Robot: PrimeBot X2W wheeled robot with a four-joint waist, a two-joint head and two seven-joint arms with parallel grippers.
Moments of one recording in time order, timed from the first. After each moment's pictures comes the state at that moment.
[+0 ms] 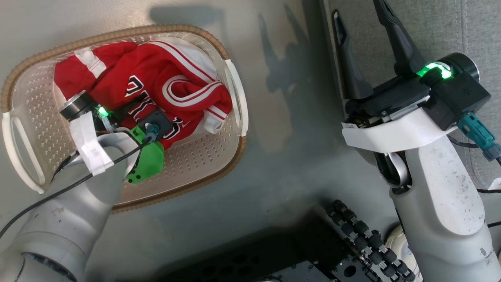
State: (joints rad) left arm -0.99 0.22 -0.90 1.21 -0.01 -0.13 -0.26; right arm -0.59 -0.05 0.20 -0.03 0.17 0.13 -0.26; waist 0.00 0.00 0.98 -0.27
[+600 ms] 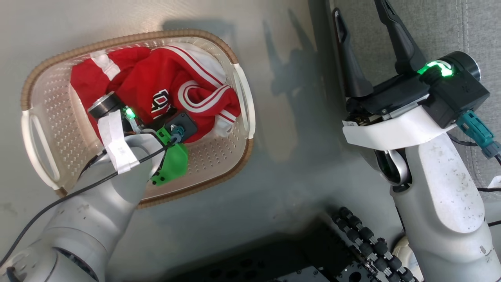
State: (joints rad) left arm -1.02 0.13 -1.02 1.26 -0.11 -0.13 -0.26; right arm -0.59 -0.05 0.20 -0.01 0.16 0.13 -0.26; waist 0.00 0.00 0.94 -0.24
